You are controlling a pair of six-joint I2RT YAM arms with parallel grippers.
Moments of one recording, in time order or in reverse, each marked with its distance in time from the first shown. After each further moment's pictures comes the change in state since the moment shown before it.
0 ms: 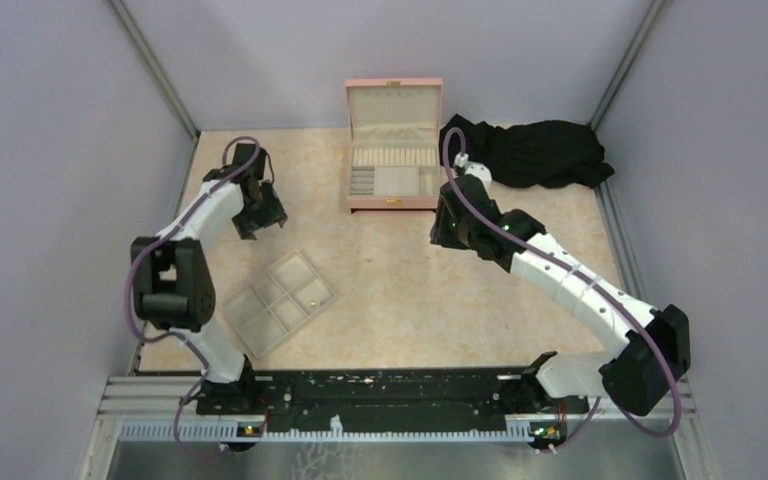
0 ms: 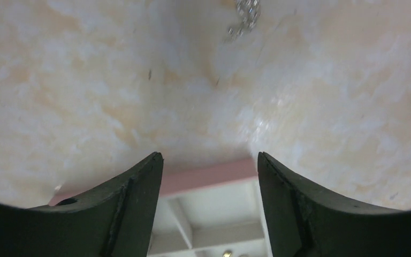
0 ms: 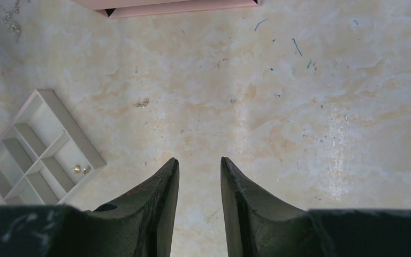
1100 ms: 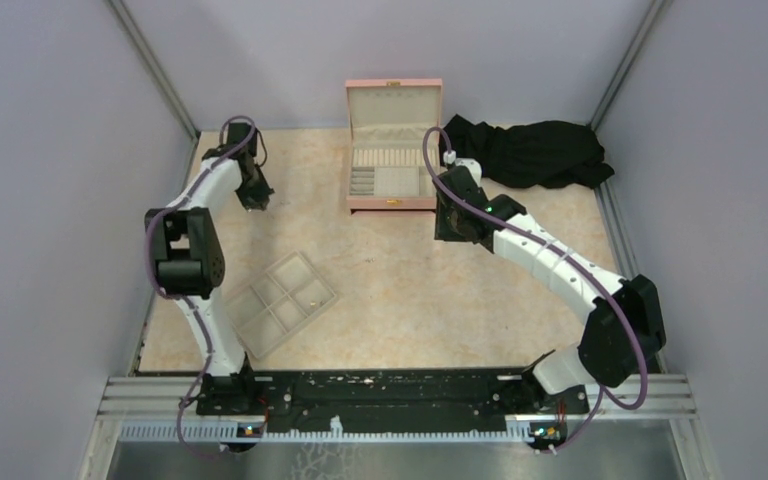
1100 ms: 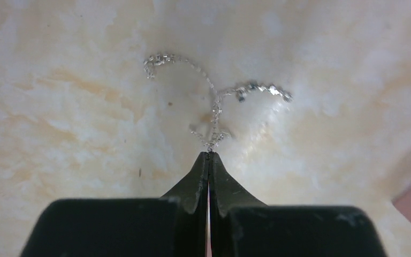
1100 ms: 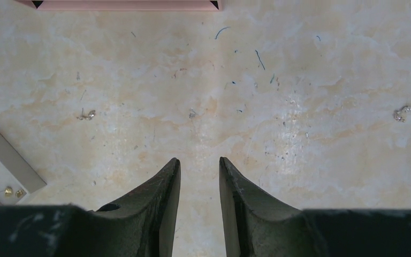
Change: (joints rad) left arm 0.074 0.396 0.352 0.059 0.003 0.068; right arm -0.066 0.163 0.054 -0.019 0.031 -0.145
